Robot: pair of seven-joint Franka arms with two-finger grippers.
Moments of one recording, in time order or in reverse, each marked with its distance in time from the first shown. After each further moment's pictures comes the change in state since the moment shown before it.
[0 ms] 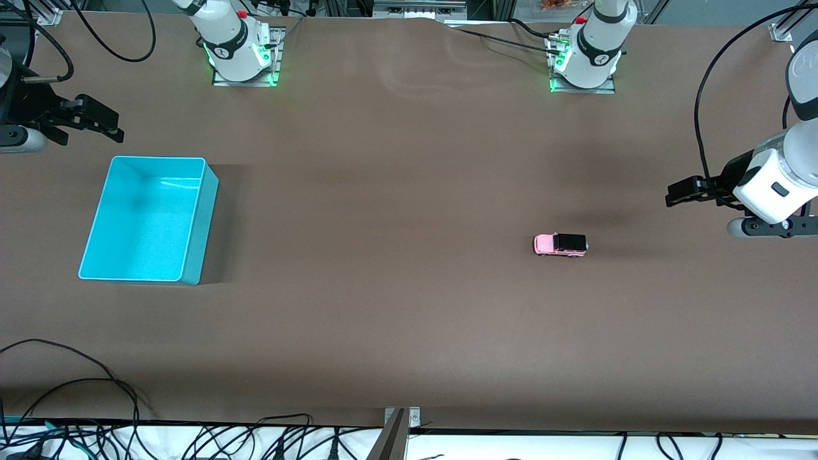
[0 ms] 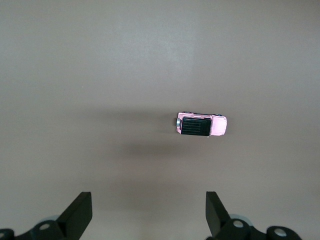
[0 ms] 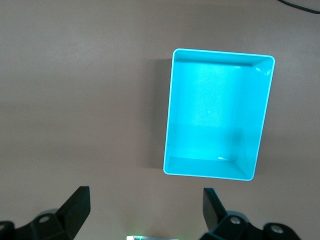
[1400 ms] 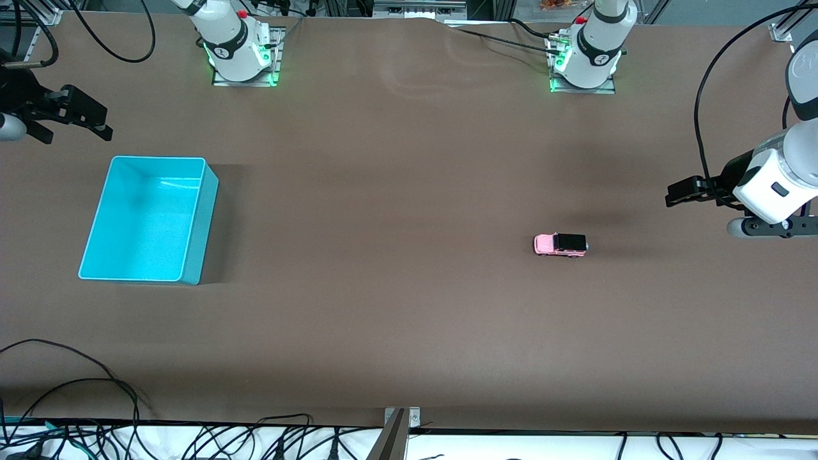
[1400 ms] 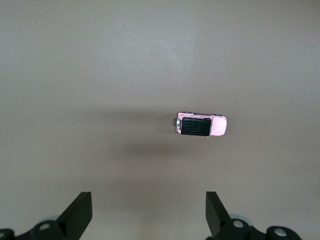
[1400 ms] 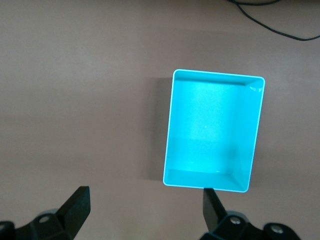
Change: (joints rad) left arm -0.001 0.000 0.000 0.000 0.000 0.001 0.000; right arm 0.008 0.002 0.006 0.071 -0.008 0.007 0.001
